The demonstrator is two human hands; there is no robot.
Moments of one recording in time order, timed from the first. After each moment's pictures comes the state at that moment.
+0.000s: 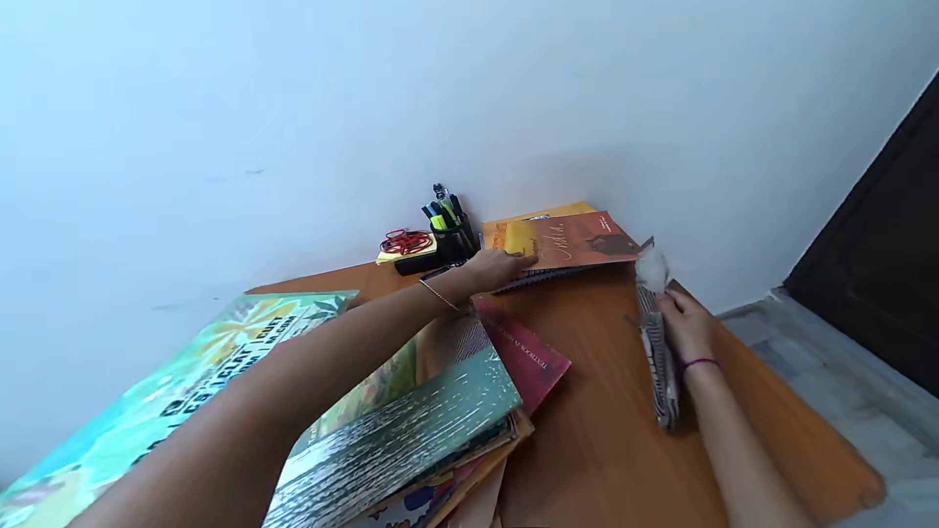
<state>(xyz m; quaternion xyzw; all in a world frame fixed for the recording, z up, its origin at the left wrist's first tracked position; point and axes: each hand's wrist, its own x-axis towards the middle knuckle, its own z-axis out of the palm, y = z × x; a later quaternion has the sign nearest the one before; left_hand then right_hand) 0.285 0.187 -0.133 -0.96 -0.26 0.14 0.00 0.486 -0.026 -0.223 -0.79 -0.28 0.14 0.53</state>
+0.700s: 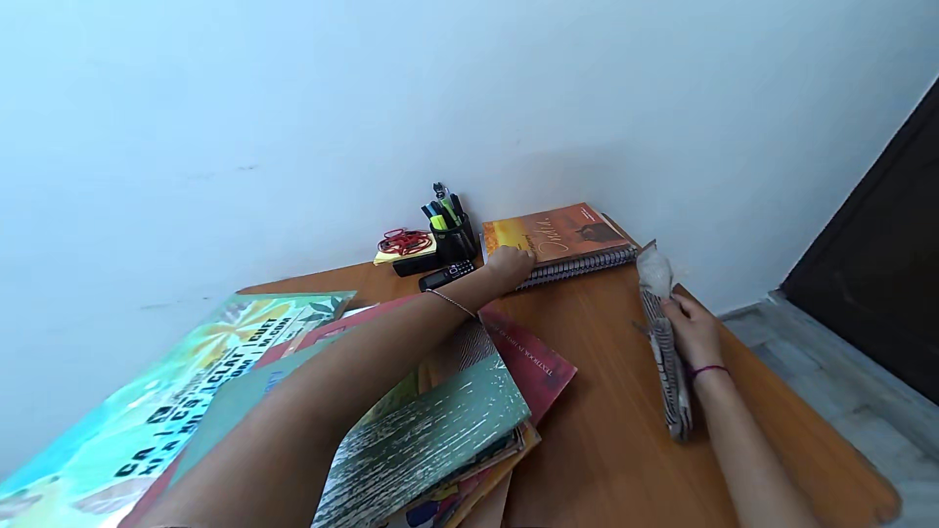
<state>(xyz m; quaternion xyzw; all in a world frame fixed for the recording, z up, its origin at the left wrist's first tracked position) 0.315 0.176 -0.137 -0.91 -0.35 0.20 0.08 0.485 -0.023 -0.221 -0.79 -0.28 0.15 0.53</state>
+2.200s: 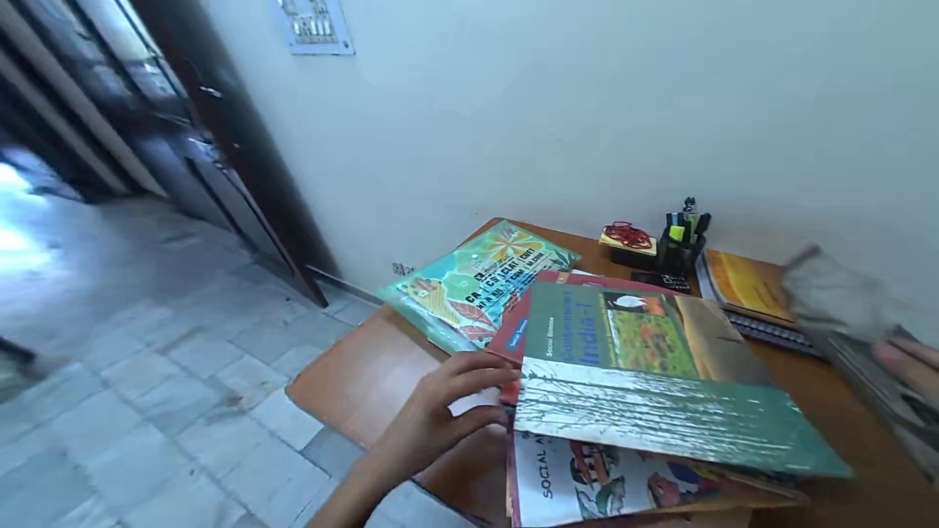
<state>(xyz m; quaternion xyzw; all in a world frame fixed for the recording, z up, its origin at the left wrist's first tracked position) -0.101 -0.050 -0.194 -0.81 -0.35 -0.47 -0.10 0.364 -0.009 -0.106 -0.64 -0.65 0.13 0.38</state>
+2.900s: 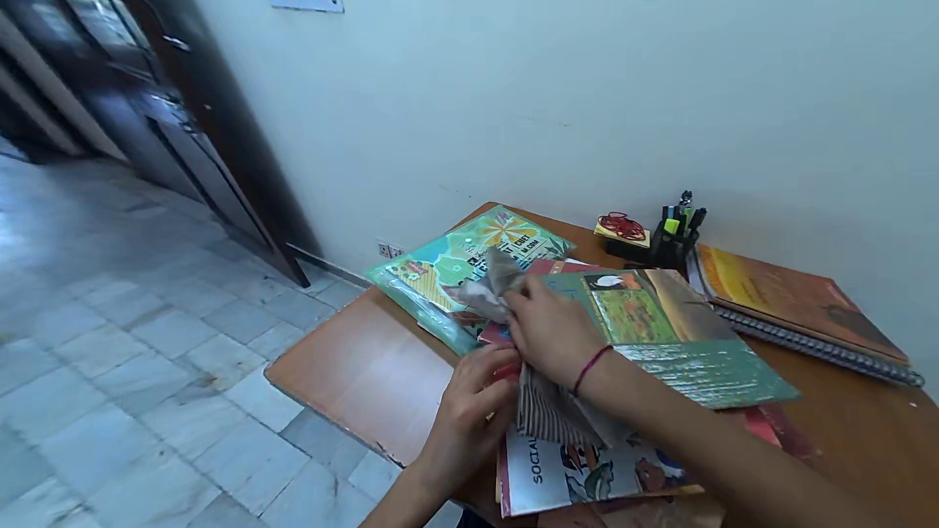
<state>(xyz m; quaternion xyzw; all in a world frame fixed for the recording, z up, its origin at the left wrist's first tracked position) -0.047 -0.051 -0.225 -0.74 -0.39 -0.55 0.04 0.080 0.017 -0.093 -0.45 -0.89 0.11 0.05</state>
